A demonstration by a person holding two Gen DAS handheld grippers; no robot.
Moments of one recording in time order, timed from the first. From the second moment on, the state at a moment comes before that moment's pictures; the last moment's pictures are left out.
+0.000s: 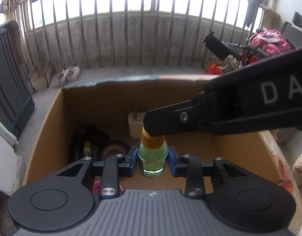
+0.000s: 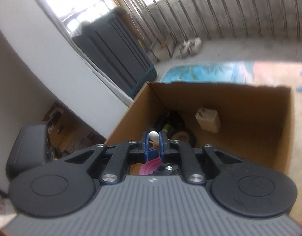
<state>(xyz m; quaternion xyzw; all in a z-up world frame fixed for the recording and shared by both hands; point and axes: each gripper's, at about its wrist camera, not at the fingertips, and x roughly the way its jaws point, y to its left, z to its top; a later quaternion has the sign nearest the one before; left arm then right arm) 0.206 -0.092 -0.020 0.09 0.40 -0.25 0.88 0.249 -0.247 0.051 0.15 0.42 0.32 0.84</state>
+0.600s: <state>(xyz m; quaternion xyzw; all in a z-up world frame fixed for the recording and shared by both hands) 0.215 -0.103 -0.001 0.13 0.41 -0.24 0.87 0.286 -0.240 -0.001 0.20 0.46 0.34 0.80</state>
